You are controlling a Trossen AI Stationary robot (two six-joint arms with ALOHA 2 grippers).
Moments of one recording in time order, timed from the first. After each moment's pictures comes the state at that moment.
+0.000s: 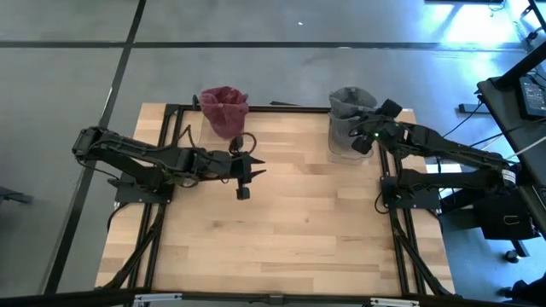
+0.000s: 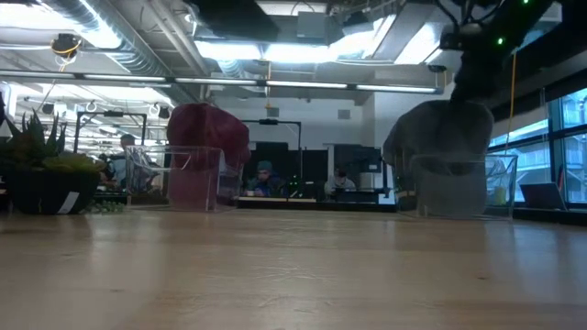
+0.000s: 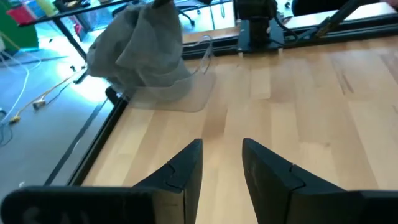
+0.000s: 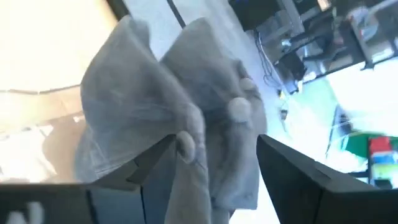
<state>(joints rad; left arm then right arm) -0.13 1.26 0.95 -0.13 -0.41 0.05 -0.37 0.85 0.84 -0.80 0.77 -0.24</state>
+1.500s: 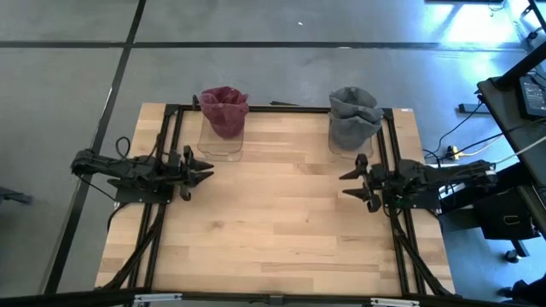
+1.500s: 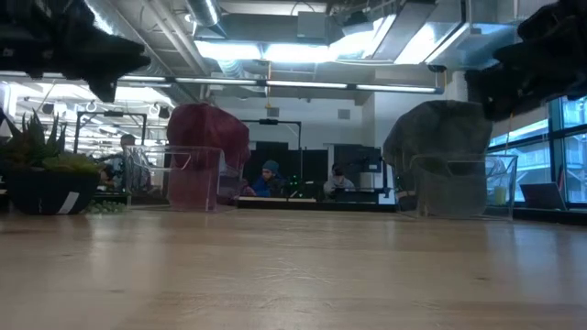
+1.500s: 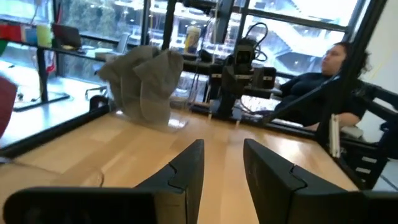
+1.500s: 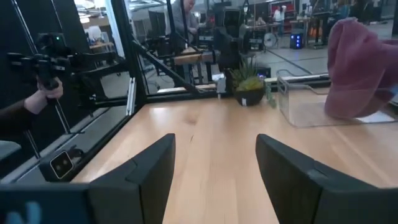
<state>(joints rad) -0.21 0.00 0.05 0.02 -0.37 -0.19 0.12 0.13 0.02 0.11 0.01 0.14</state>
